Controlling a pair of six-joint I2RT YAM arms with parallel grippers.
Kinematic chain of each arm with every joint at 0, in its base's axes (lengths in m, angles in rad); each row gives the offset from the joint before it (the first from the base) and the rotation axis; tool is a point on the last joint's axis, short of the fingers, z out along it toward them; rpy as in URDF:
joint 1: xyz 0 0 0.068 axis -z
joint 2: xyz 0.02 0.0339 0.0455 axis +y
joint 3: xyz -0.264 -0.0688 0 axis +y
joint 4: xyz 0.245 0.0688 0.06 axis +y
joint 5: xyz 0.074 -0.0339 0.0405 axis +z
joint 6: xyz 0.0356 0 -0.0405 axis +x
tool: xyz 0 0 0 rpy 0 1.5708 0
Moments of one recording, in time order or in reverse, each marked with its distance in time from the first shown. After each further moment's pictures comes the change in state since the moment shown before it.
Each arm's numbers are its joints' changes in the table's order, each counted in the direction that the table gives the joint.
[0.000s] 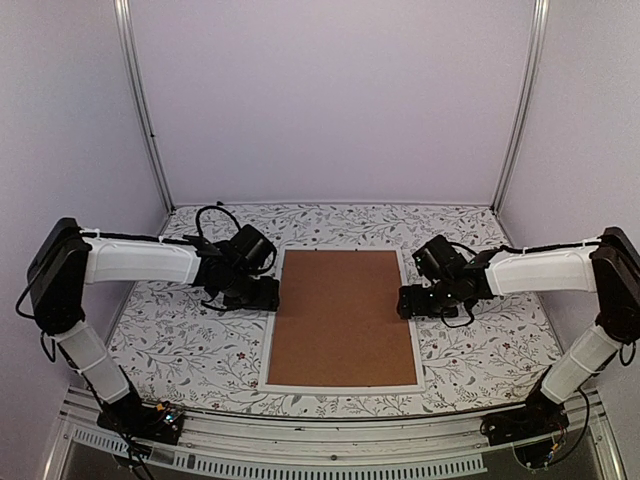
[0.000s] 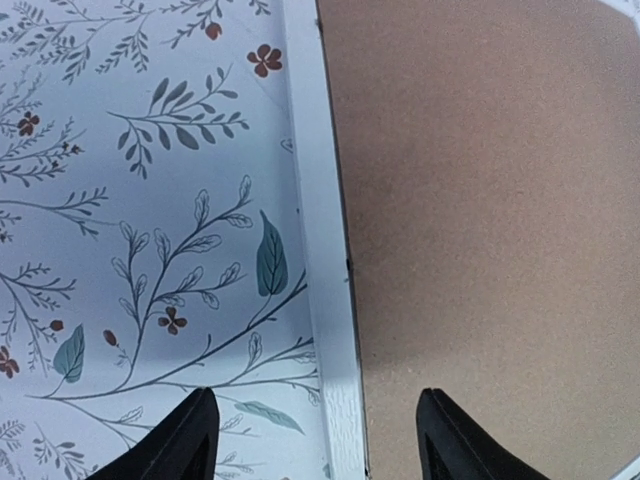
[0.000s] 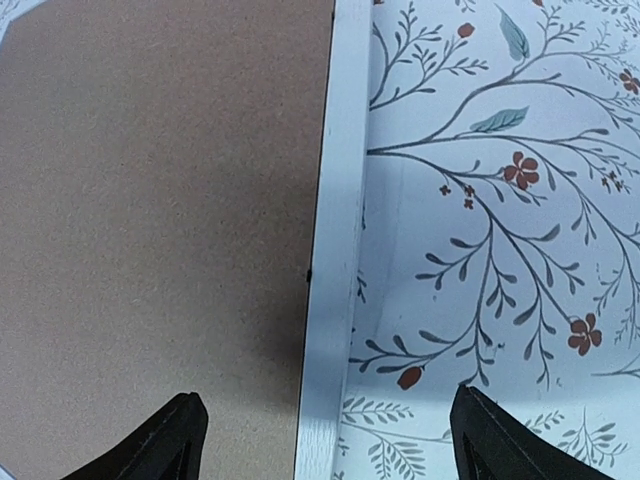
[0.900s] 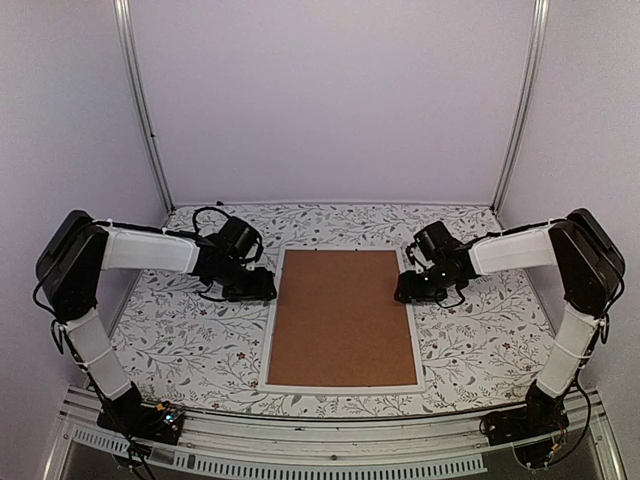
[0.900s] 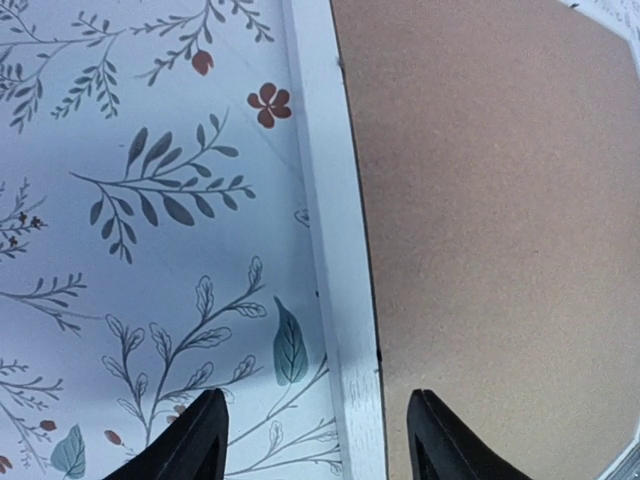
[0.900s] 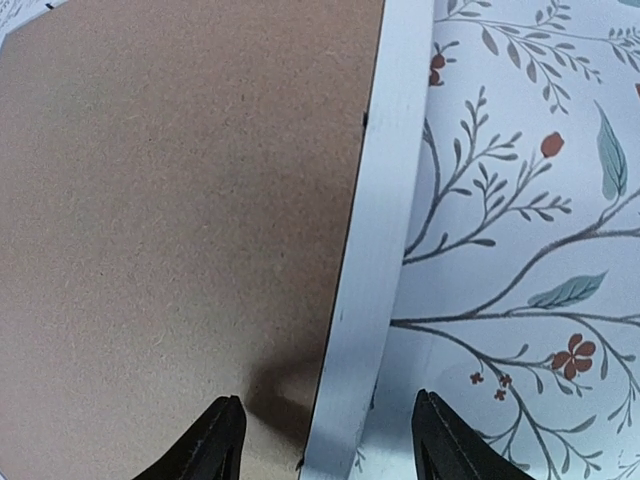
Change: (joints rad) left arm -0.157 0.094 -0.007 -0.126 -0.216 0.117; right arm 0.161 0.227 -0.137 -0.114 0.215 -0.194
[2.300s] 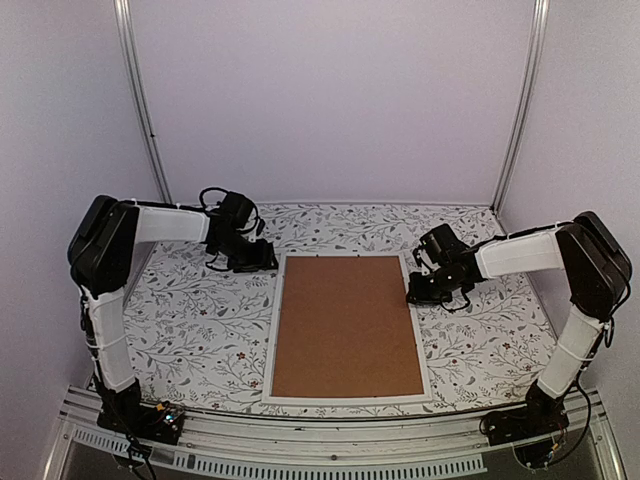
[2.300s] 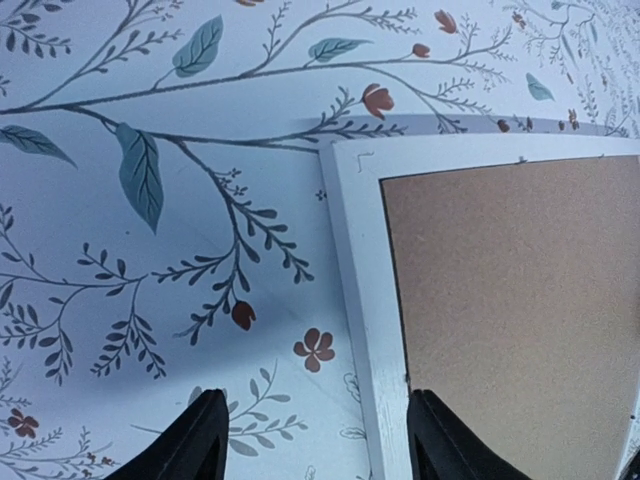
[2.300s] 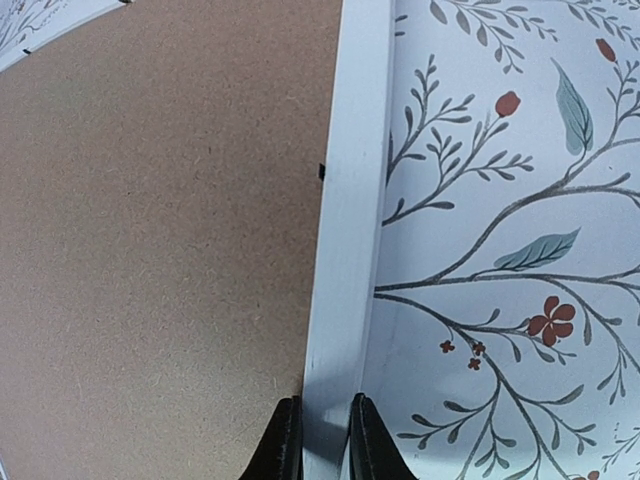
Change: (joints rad) left arm -0.167 0.247 -0.308 0.031 -0.128 0.150; right arm 0.008 -0.035 0.050 -0.013 0.001 0.046
